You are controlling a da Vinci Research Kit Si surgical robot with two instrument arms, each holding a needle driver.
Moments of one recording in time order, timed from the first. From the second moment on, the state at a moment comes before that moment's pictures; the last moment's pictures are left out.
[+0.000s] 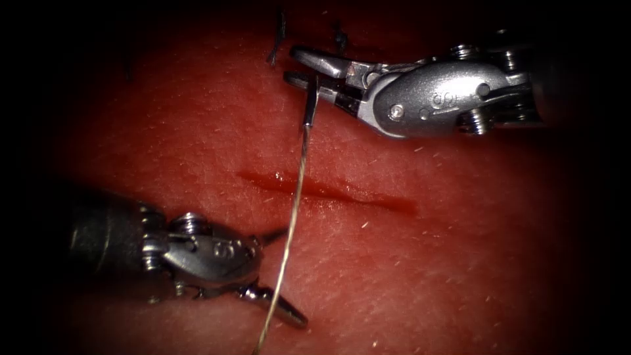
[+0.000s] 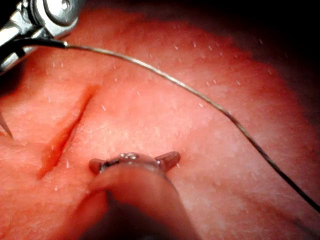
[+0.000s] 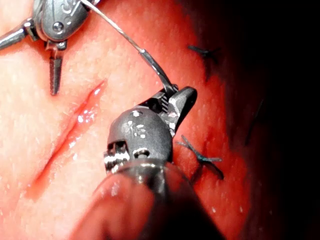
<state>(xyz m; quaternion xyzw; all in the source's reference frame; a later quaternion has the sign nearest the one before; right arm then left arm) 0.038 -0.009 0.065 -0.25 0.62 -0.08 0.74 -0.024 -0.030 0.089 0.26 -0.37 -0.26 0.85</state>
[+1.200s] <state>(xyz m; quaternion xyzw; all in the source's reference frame) 0.040 -0.019 0.074 -0.29 0.61 -0.14 0.72 -0.020 -0.026 0.084 0.26 -0.44 -0.29 0.81</state>
